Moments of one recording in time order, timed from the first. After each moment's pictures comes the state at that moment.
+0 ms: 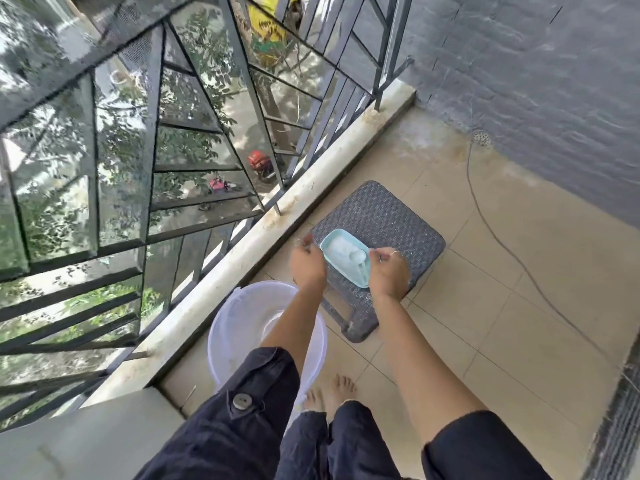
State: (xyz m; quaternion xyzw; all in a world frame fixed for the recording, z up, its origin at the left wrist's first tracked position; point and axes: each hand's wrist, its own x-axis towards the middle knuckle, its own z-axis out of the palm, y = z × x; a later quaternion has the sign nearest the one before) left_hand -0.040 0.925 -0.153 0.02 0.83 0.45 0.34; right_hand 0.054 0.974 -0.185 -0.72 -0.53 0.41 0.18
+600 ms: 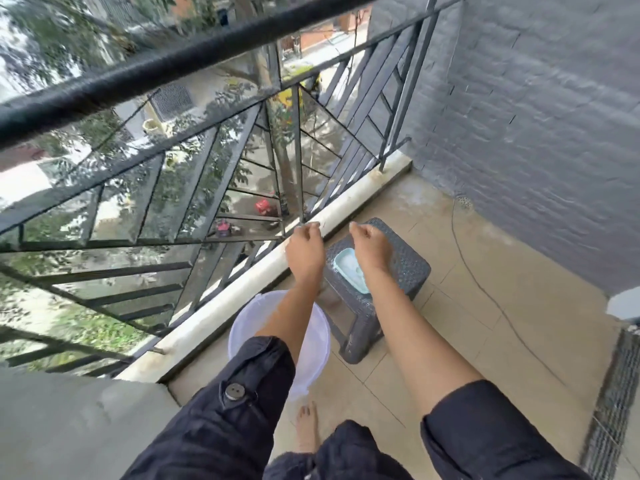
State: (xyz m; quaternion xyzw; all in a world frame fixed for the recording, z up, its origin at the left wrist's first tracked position) left_hand -0.034 0.821 0.001 0.10 0.81 0.53 0.23; right_hand 0.038 0.883 0.011 -0.60 -0.62 0.46 0.20
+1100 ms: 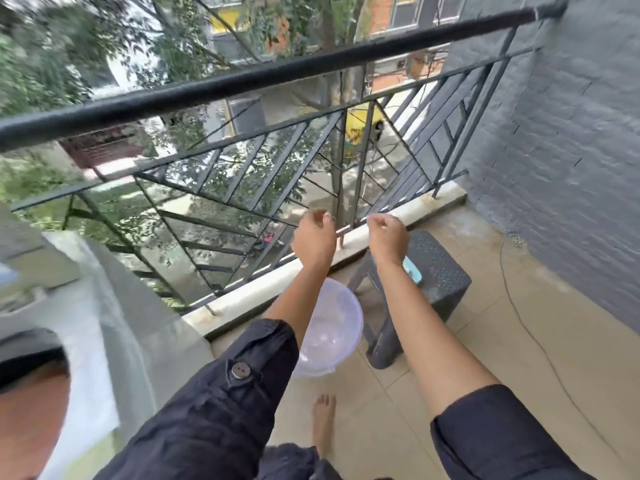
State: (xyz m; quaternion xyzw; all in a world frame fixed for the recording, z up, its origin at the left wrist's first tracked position) left_hand -0.008 0.679 0.048 0.07 0.85 0.51 0.11; right_hand 0.058 0.754 0.056 -0.49 -0.69 0.45 0.27
